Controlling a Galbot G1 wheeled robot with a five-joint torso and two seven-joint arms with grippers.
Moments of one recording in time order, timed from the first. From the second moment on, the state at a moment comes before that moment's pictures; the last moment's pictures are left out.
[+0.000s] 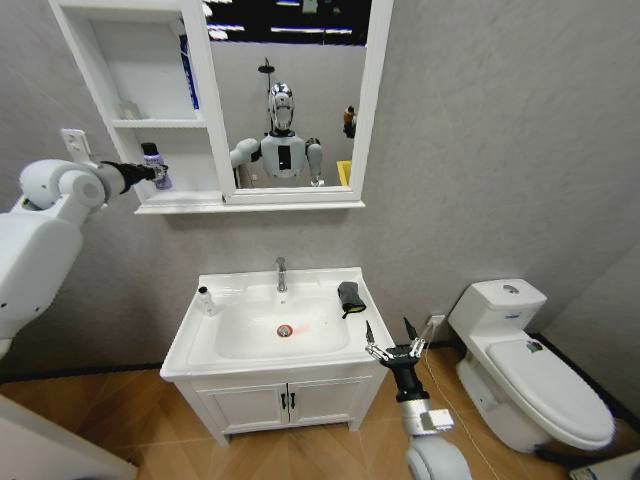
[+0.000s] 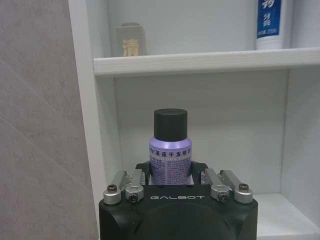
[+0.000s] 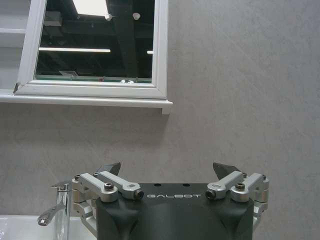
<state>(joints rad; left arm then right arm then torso) -0.25 -0.72 0.09 -1.20 -1.00 0.63 -0.13 -1.49 1.36 0.47 2.03 0.09 0.35 0.09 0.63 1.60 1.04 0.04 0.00</state>
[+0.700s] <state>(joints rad) -0.27 -0.85 0.09 -1.03 -0.88 0.59 -0.08 -1.48 1.35 0.48 2.01 0.11 0.35 0.09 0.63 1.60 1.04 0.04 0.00</state>
